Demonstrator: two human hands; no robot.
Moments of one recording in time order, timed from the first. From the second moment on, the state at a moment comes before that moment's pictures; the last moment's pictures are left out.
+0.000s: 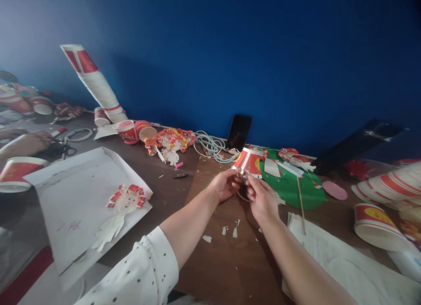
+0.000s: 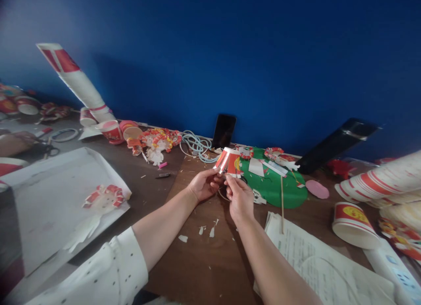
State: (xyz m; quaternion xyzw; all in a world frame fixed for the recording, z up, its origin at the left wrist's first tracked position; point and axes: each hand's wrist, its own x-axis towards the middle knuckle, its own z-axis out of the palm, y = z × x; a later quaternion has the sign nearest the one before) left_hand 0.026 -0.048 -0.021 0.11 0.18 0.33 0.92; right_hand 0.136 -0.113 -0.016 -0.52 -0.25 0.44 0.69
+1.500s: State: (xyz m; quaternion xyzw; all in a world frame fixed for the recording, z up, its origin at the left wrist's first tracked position) left_hand 0.027 -0.046 -0.020 0.19 0.18 0.43 0.86; right_hand 0.297 -0.116 -0.003 -0.91 -0.41 0.03 0.02
